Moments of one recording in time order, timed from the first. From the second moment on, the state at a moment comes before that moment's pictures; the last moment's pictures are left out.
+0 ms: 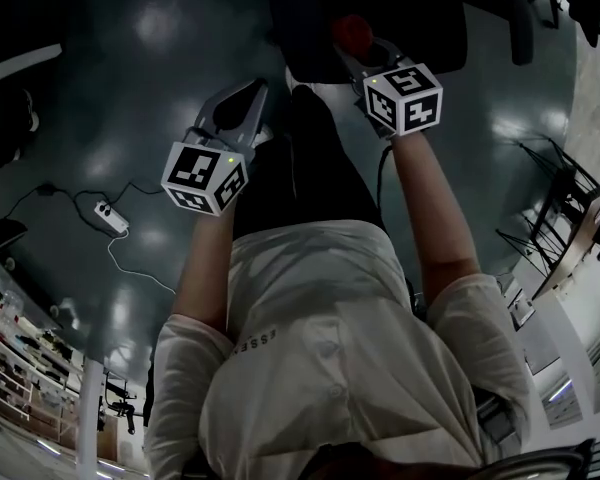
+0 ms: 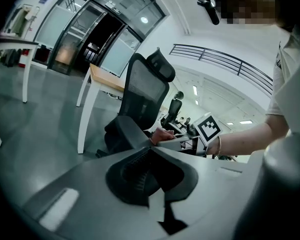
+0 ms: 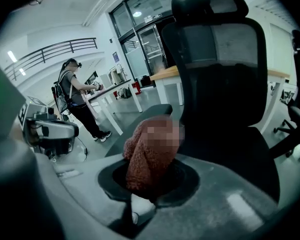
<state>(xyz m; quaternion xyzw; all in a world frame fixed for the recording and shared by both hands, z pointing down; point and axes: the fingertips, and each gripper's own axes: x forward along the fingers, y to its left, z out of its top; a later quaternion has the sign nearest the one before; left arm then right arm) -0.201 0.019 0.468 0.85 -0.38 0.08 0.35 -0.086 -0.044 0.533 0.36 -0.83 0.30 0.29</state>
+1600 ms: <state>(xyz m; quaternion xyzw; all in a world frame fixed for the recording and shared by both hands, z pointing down) -0.282 0.088 0.456 0.83 -0.43 0.05 0.35 -0.221 0.030 0.506 0.34 -0.86 0.25 0.29</state>
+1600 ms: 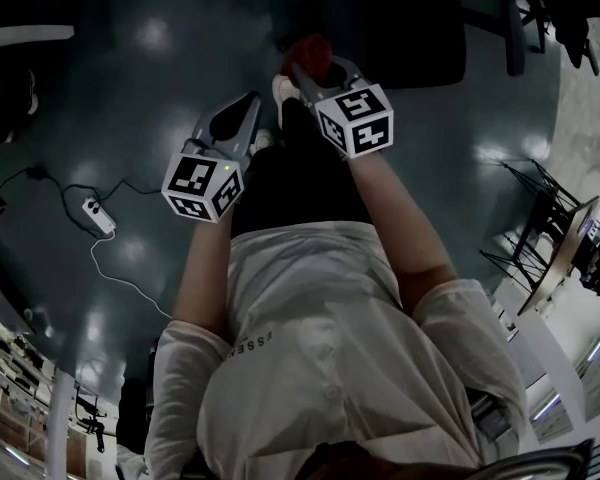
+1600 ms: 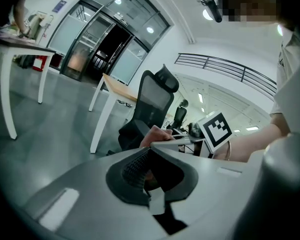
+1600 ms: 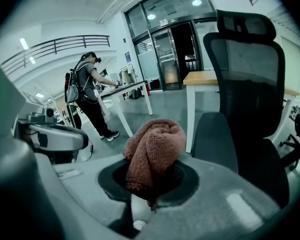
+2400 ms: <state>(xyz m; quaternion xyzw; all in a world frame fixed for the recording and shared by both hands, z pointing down) -0.330 -0.077 0.463 0.78 -0.51 0.00 0.36 -0.234 -0.181 0.527 0.32 -0.86 0.17 0.36</state>
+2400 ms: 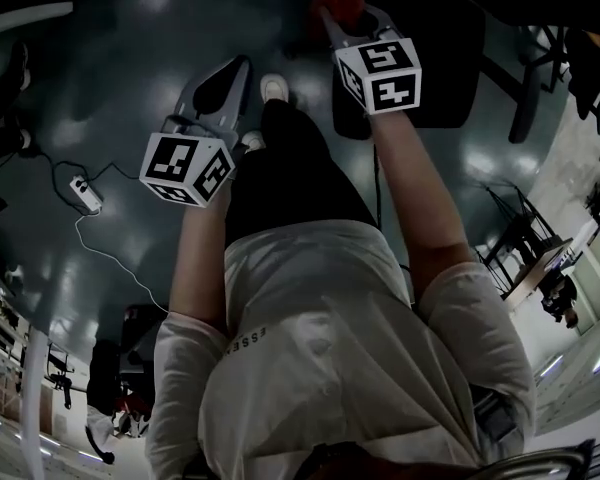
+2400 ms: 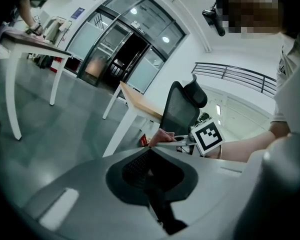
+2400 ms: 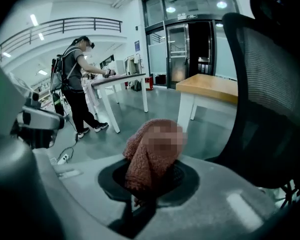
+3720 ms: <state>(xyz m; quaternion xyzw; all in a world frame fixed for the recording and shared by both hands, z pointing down) -0.289 0.047 0.457 0.82 -0.45 0.04 0.35 -0.181 -0.010 0.515 0.35 -0.84 0.15 0.38</state>
